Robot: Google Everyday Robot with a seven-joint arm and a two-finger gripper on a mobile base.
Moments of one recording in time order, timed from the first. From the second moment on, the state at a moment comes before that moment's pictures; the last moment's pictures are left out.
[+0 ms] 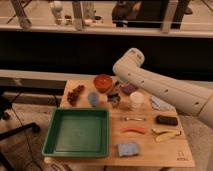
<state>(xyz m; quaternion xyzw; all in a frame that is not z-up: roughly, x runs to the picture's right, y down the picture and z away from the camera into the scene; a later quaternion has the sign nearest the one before) 0.101 -0.056 0.790 -0.07 -0.01 -0.17 0.98</state>
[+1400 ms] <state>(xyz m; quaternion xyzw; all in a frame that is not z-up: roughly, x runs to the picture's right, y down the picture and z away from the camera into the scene) 0.125 -0.065 0.816 -0.06 0.01 -0.19 0.98</state>
